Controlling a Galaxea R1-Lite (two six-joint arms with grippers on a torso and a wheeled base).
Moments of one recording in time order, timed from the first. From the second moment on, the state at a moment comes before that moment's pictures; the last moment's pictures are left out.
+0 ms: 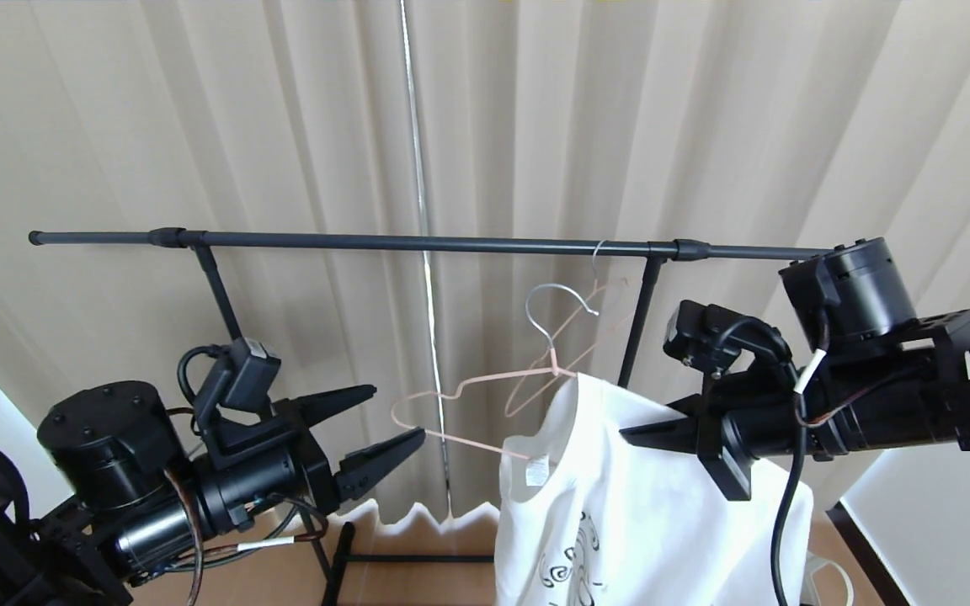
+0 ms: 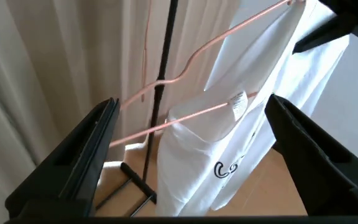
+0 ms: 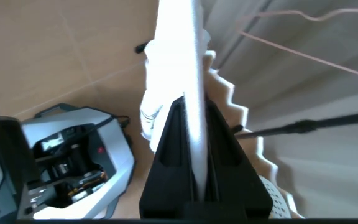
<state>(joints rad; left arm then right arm) -0.34 1.87 -0.25 -1.55 -0.55 -0.12 0.46 1.64 -0.97 0.08 0.38 -0.45</state>
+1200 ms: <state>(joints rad) -0.71 1.93 -0.65 -0.71 -0.03 -0.46 0.58 1.49 -0.80 -0.11 0.07 -0.48</state>
